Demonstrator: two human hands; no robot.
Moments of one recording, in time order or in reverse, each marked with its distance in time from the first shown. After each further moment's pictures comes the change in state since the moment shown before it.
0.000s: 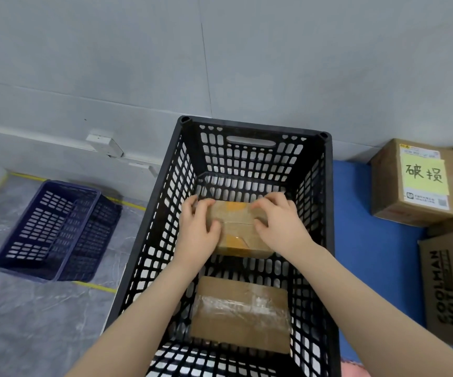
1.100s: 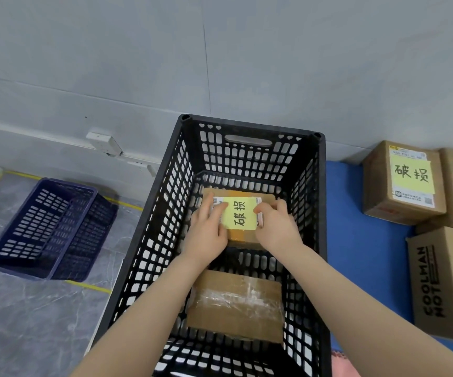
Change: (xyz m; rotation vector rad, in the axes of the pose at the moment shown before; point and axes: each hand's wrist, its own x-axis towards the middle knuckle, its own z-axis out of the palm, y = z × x) left_hand -0.005 -0.001 0.021 0.173 -0.169 0.093; right_hand -0.008 -0.005 0.011 -0.011 -0.043 0.253
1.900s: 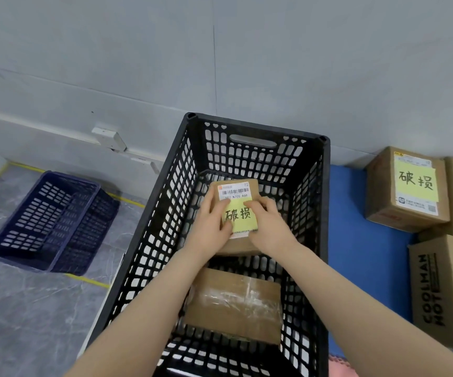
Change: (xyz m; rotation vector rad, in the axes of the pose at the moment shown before) left_hand 0.007 0.004 -0.002 -0.055 0.026 0.024; right_hand 0.008 0.001 0.008 0.059 -0.107 -0.207
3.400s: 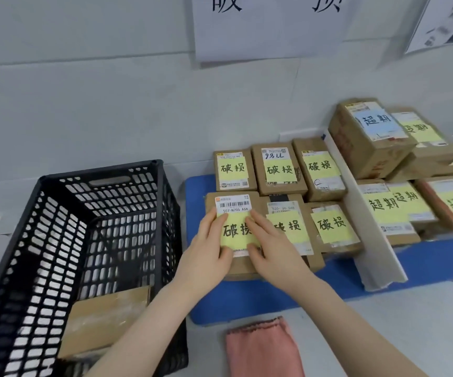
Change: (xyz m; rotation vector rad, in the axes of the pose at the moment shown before) left_hand -0.090 0.273 0.093 0.085 -0.209 0.330; right_hand -0.238 0.172 -0.123 0.078 0.383 0.037
